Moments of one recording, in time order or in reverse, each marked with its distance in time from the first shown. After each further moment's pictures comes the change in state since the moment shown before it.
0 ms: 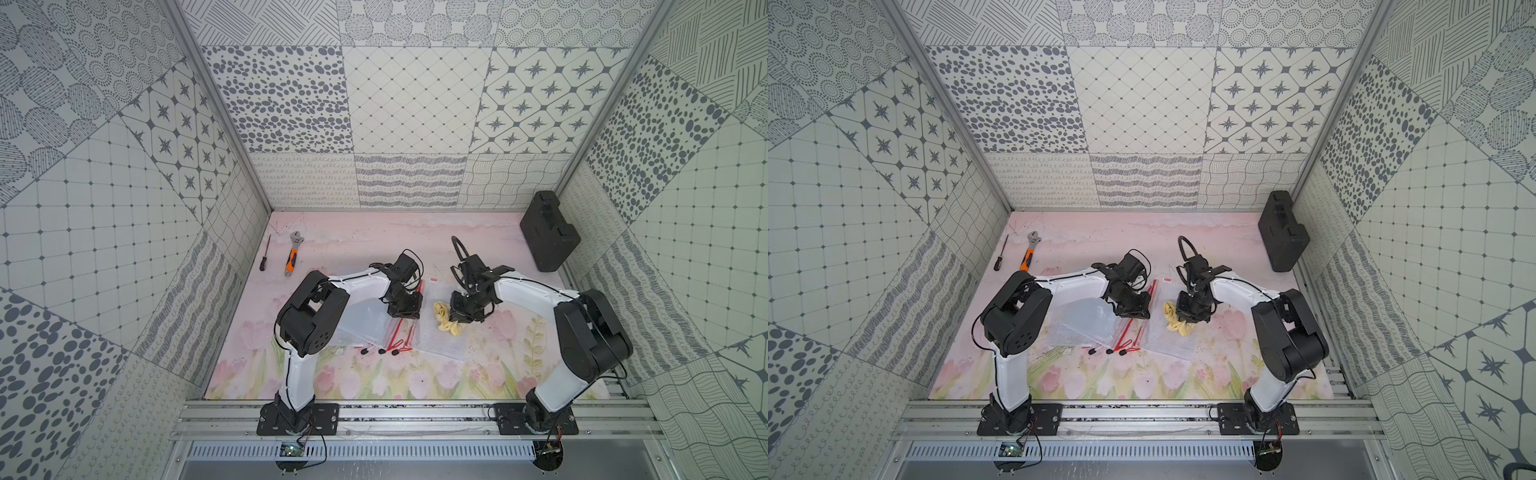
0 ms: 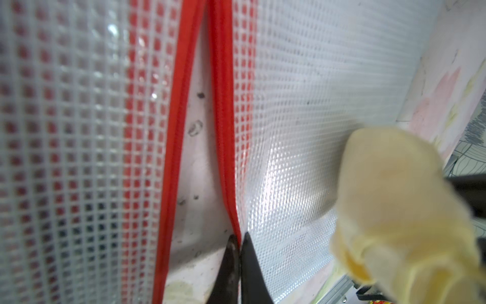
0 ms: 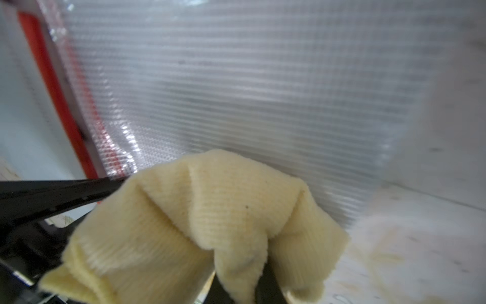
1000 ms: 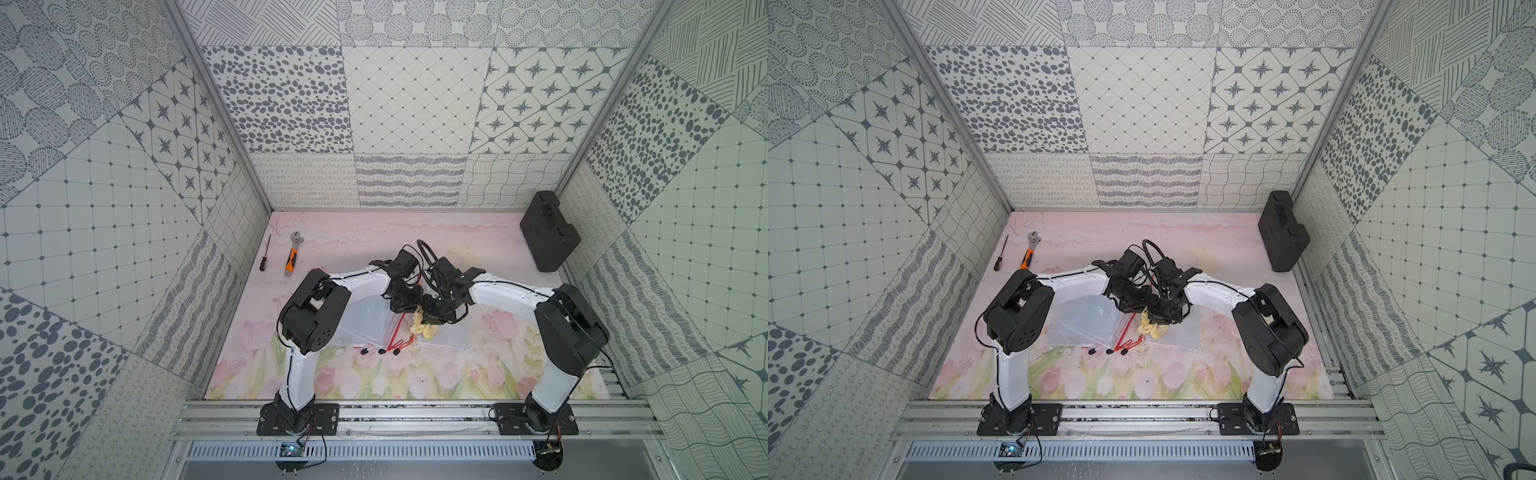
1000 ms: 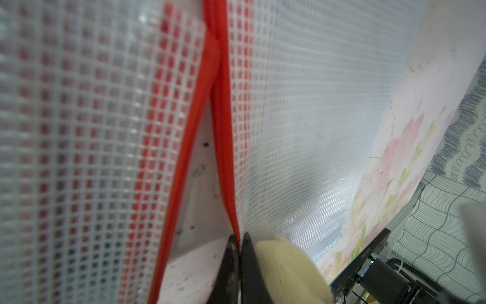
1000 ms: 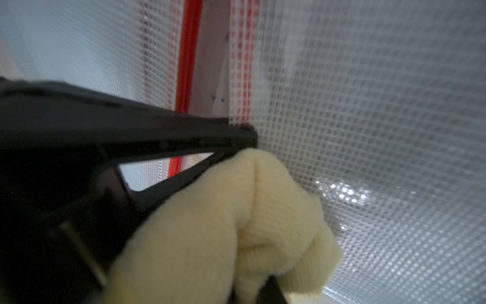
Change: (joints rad) left arm 0.016 0.029 0.033 0.038 -0.006 -0.114; right arm 0.159 0.066 0.048 0.086 -0.048 0.061
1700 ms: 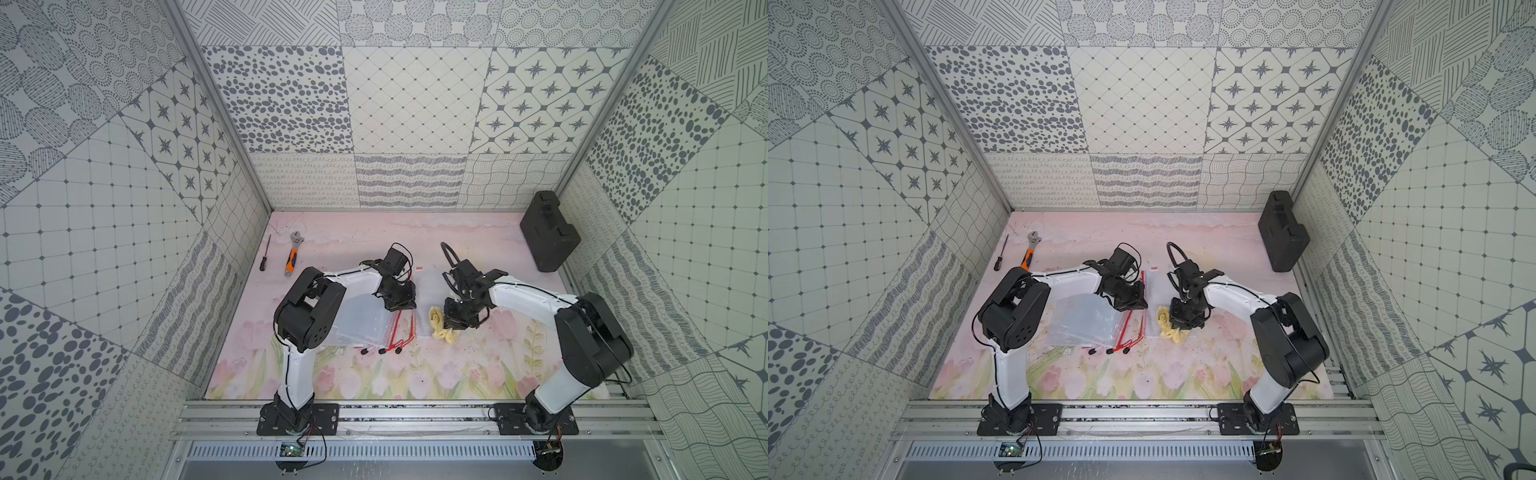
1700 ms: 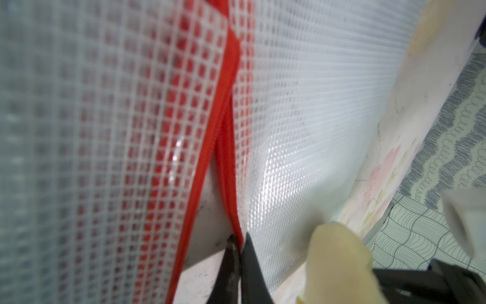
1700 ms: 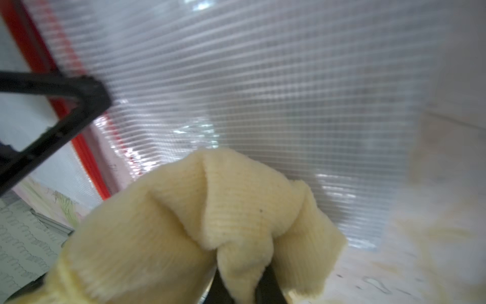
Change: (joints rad) left arm 0.070 -0.013 -0.064 0.092 0.048 -0.063; right arm -0.072 -0.074 -0.045 -0.108 0.039 -0.044
